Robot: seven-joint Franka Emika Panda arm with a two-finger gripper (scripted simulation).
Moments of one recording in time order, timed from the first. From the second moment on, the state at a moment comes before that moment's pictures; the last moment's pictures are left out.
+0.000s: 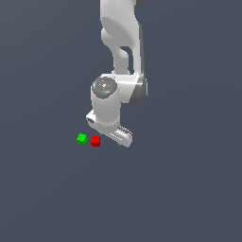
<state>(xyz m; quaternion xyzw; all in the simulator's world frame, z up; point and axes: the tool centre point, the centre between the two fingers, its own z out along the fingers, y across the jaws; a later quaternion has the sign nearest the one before) 0.017 -0.047 0.121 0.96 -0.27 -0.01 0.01</state>
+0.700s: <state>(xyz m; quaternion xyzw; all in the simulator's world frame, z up) 0.010 -0.096 0.096 0.86 -0.50 -0.01 0.01</state>
